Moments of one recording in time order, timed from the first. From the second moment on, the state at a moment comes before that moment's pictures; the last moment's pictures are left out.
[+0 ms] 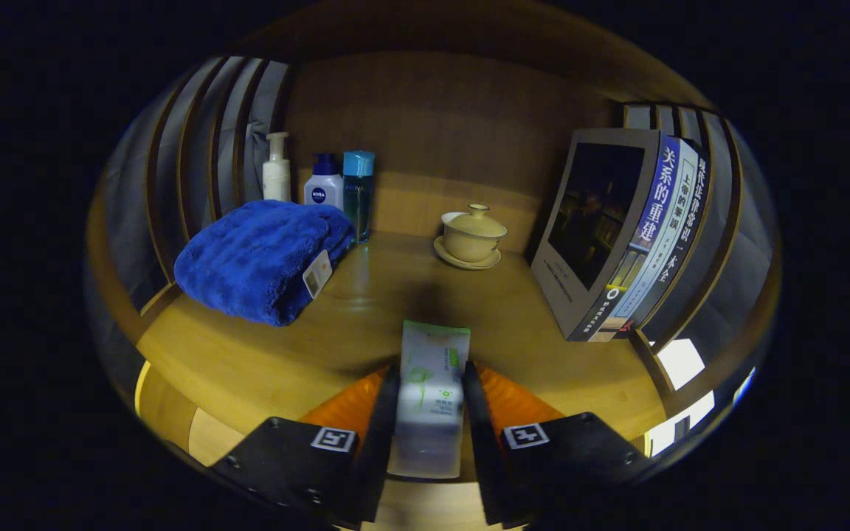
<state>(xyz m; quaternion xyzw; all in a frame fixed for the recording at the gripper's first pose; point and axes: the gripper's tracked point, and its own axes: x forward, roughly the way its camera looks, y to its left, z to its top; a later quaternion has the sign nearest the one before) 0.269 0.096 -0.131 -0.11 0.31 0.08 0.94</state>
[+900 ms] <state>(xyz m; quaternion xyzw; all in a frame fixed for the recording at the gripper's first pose) 0.118 0.112 -0.122 -0.09 0.31 0.17 0.93</state>
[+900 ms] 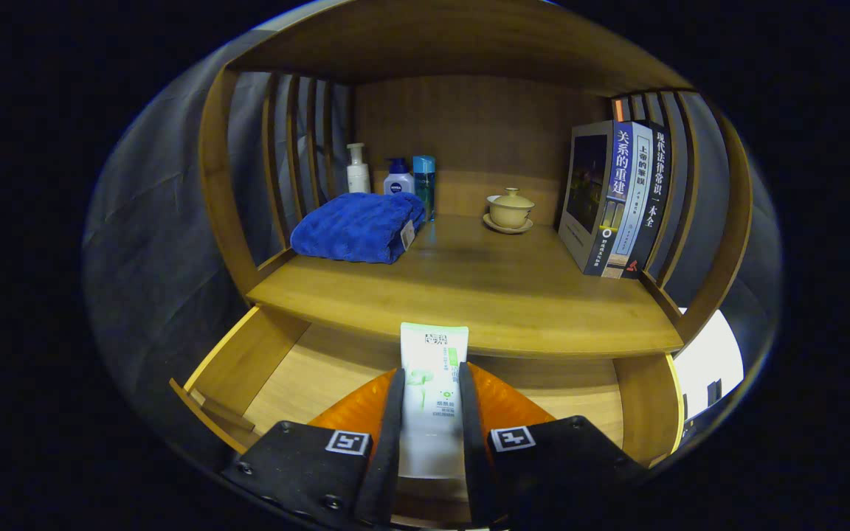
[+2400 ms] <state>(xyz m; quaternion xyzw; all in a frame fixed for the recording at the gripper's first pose) 0.136 0.100 -0.203 -0.05 0.39 0.10 0.91</state>
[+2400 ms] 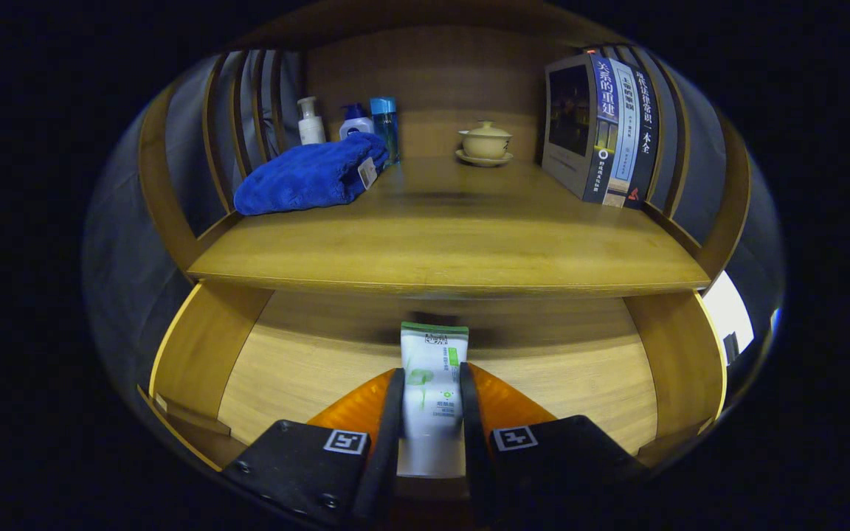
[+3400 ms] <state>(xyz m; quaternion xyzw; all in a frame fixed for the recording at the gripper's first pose) 0.047 0.075 -0.111 -0.05 0.23 0.09 0.97</state>
